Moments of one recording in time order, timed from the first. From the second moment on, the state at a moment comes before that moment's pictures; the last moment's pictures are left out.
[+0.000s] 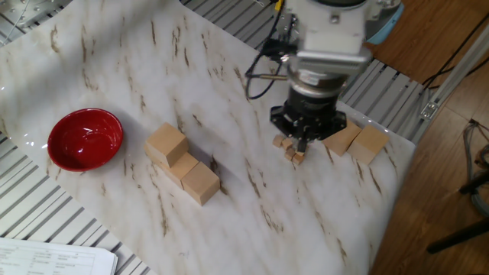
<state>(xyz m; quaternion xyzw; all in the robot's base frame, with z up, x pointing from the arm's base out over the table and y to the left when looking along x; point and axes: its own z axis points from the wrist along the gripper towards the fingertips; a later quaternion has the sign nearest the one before) 0.446 0.231 0.173 -0.27 0.96 0.03 0.07</state>
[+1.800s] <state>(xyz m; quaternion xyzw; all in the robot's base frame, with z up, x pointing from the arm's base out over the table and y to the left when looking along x) 0.363 0.246 0.137 -0.28 0.95 0.00 0.13</state>
